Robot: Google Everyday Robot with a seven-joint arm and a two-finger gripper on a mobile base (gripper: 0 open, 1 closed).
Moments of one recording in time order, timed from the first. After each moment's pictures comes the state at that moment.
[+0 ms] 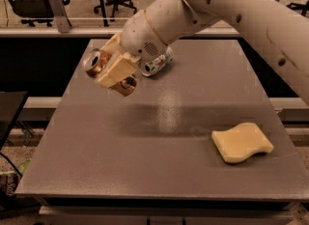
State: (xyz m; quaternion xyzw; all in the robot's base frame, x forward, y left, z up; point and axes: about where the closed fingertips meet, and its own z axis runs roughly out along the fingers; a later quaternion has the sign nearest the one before) arm 0.525 0.105 0.954 -0.70 0.55 0.29 0.35
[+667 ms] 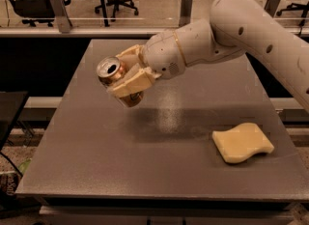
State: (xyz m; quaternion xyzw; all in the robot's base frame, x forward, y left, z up) arm 0.508 0.077 0.947 -0.66 0.50 0.37 0.42
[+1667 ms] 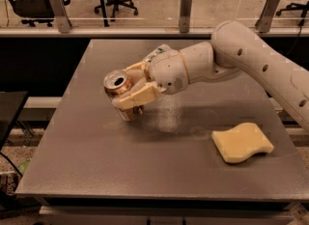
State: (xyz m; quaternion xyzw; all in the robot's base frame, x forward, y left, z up) arm 0.501 0.065 0.916 -0.62 0.49 0.44 0.42
